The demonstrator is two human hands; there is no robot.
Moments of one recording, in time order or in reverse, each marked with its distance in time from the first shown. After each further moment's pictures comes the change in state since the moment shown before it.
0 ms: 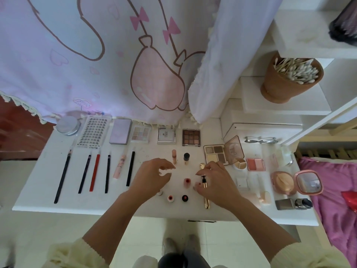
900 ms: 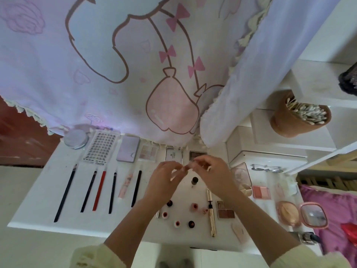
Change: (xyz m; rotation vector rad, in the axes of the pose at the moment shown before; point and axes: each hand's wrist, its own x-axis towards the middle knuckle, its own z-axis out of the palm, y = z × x) left_hand 0.045 0.000 -0.010 -0.085 0.213 0.140; right_hand 0.070 -0.070 -0.062 0.456 0.211 0.043
